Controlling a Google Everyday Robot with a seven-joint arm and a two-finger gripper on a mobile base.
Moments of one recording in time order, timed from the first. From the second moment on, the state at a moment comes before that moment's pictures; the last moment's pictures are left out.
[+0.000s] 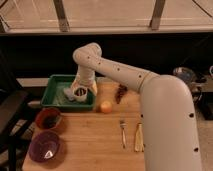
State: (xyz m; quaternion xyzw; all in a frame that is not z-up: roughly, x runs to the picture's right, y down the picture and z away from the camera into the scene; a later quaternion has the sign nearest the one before) arm -0.116 0.013 0.820 -0.19 -0.29 -0.57 0.74
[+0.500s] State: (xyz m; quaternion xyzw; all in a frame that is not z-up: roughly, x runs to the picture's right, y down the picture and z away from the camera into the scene) arm -0.119 0.017 0.856 -0.21 -0.29 -0.55 0.76
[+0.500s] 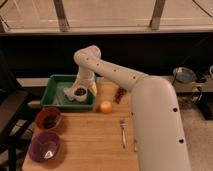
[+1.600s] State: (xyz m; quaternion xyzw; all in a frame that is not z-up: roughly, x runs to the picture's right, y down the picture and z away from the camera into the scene) arm -0.098 0.030 0.880 -0.24 -0.30 -0.51 0.77
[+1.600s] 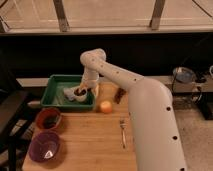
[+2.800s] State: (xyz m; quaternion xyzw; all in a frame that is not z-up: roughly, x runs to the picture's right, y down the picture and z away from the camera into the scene) arm -0.083 -0.062 0.765 -0.13 -0.30 -0.50 0.80
